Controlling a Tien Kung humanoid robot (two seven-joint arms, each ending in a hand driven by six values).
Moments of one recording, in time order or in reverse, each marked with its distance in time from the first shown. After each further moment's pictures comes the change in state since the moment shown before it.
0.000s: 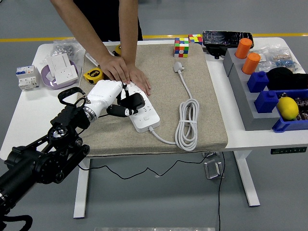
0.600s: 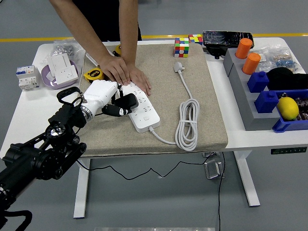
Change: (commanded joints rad) left arm -0.016 0.007 0.006 0.073 0.022 0.026 -0.021; right arm -0.001 -0.003 -0.008 -0.001 0.004 -0.001 0.000
